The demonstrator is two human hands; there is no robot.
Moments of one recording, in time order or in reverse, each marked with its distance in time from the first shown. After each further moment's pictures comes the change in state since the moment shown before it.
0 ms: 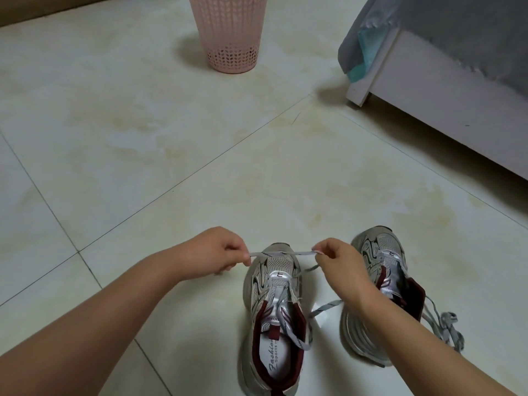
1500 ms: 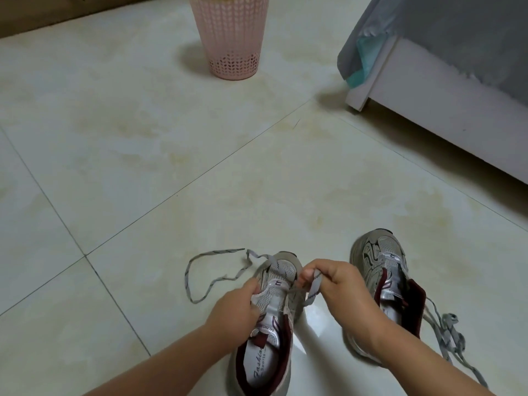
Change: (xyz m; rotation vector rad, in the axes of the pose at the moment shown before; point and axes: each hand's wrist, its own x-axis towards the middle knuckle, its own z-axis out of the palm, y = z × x) left_hand -0.004 -0.048 0.097 0.216 0.252 -0.102; right_hand -0.040 -0.010 0.004 0.241 -0.167 -0.196
